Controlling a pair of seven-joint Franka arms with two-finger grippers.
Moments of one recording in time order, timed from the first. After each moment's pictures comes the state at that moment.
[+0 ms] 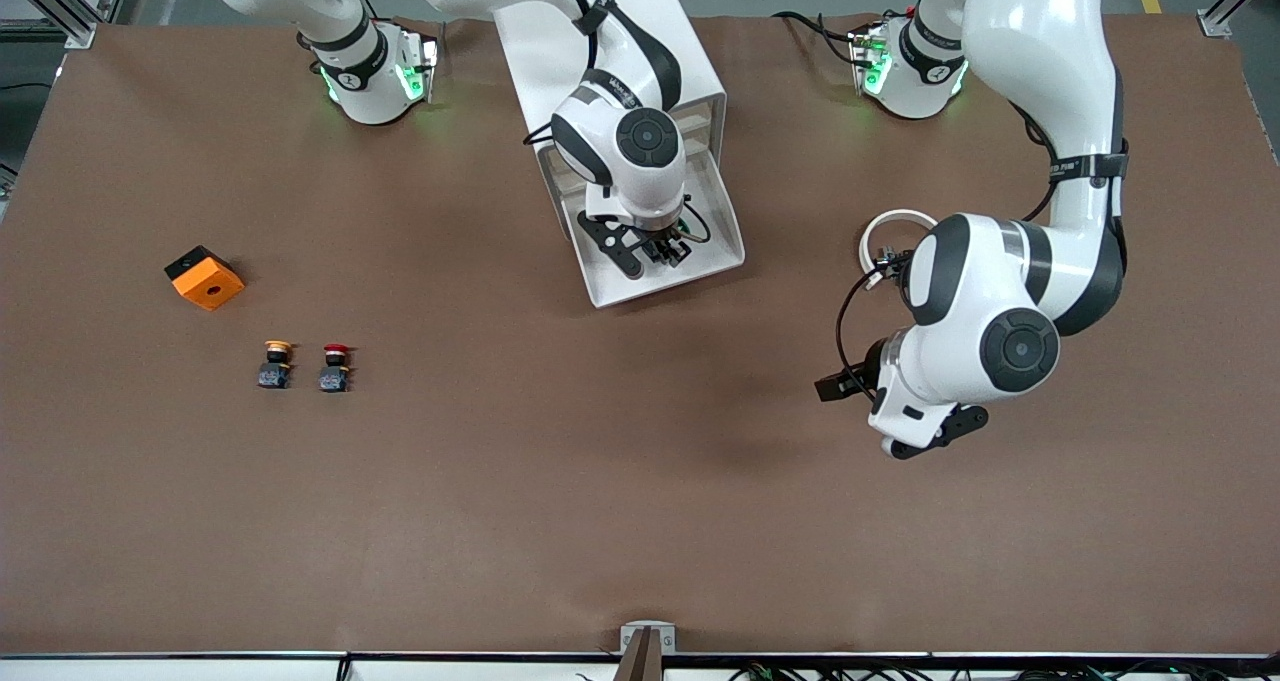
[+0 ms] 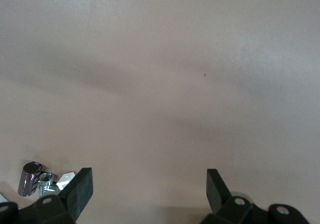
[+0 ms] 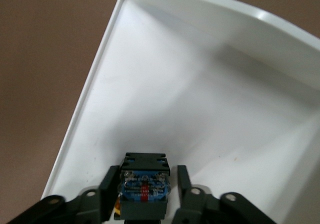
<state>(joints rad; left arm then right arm) -0.58 0.58 0.34 -1.46 -0.35 1.83 -0.50 0.93 0.59 -0.02 -1.65 0.14 2.18 1.67</state>
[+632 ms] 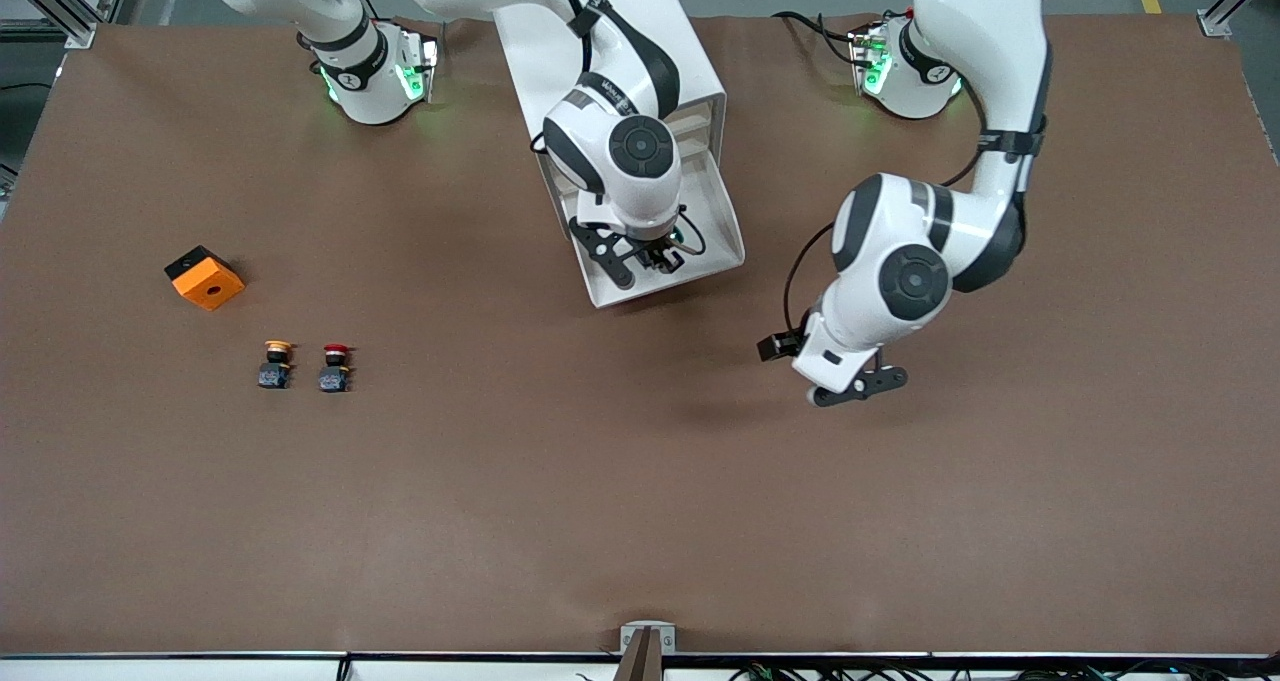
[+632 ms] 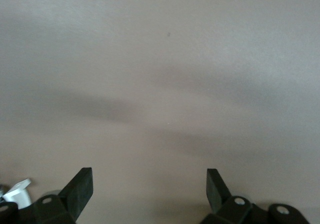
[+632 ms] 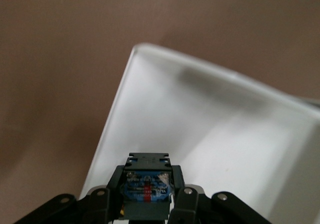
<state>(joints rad) -0.74 0.50 0.32 -1.74 -0.34 2.14 -0.49 0.87 0.59 -0.04 -1.52 0.14 1.98 1.65</state>
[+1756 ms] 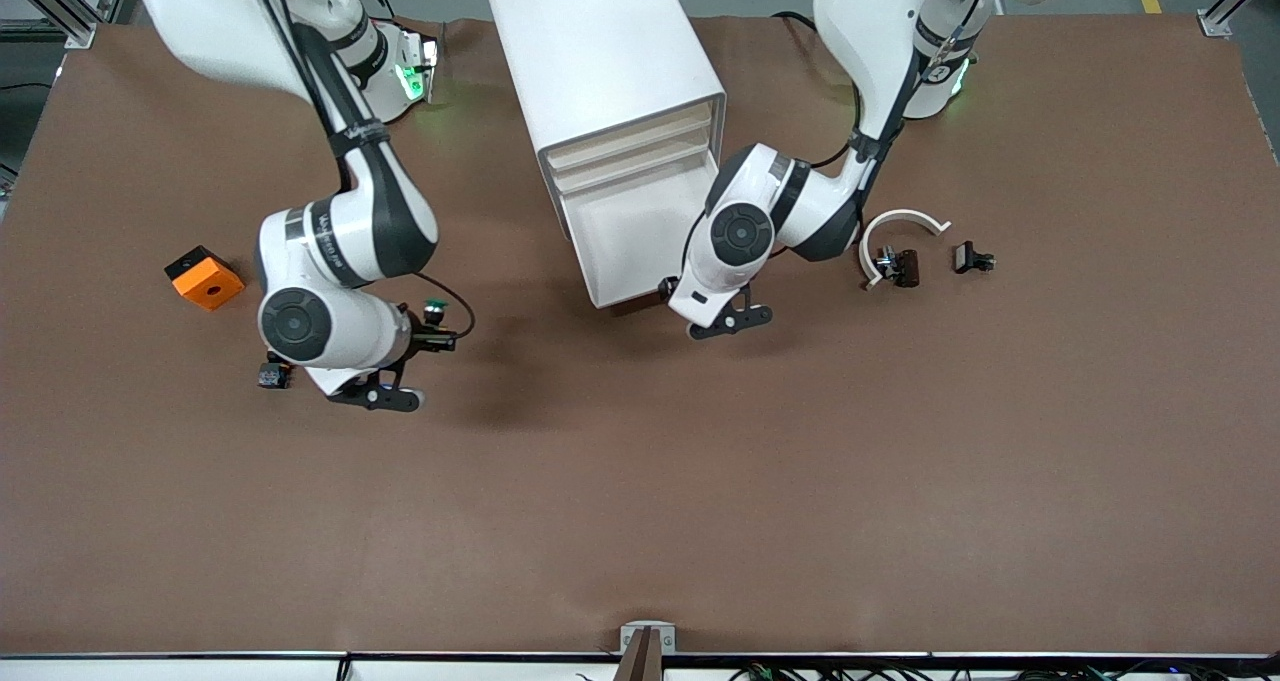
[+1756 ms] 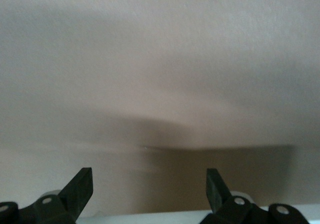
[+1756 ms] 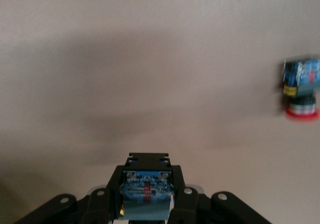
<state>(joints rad) -0.85 0.58 0.14 -1.80 -0.34 2.22 -0.74 0.33 0.47 -0.05 -1.75 0.12 2.00 0.30</state>
